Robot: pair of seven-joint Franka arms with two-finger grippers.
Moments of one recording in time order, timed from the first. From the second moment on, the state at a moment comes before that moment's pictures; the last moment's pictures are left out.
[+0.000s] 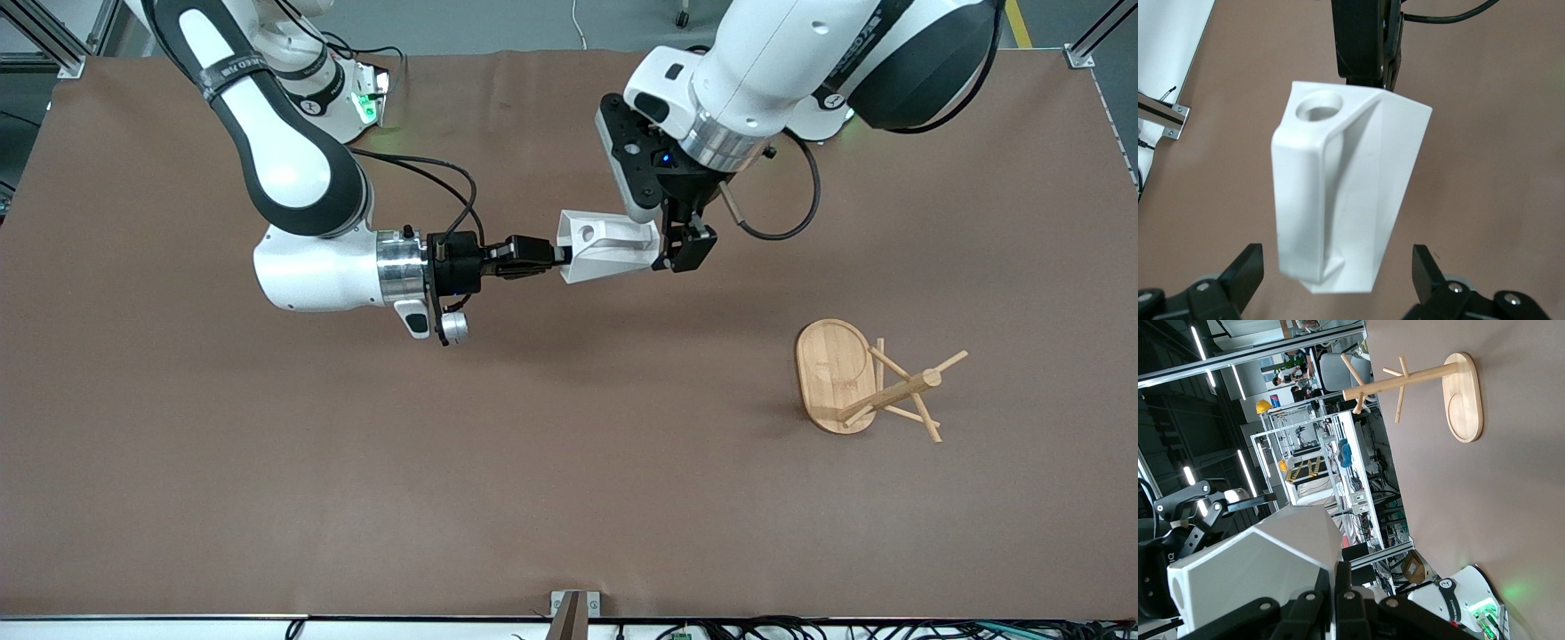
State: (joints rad) left arm -0.10 0.33 -0.66 -1.33 0.02 1.82 0.60; right arm 0.08 0.41 0.48 -1.69 1.44 2.06 -0.21
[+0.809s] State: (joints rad) left arm -0.11 0.36 -0.66 -1.33 0.02 1.85 0.65; right arm 0.07 0.41 0.47 -1.69 1.44 2.07 -0.22
